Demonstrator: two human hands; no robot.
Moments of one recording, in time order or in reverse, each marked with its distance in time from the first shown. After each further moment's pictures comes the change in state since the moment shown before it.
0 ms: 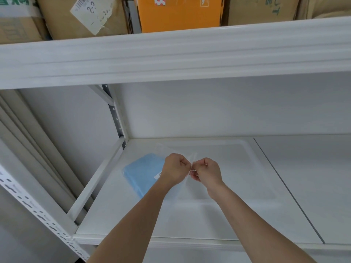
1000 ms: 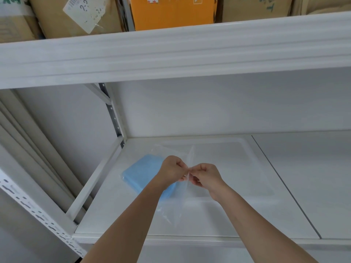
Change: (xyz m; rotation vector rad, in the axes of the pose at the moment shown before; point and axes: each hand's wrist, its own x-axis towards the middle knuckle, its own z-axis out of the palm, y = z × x) left_hand -0.010 0.004 -0.010 -0.149 -0.180 -0.178; right_hand -0.007 0.007 -0.014 -0.039 -0.176 0.093
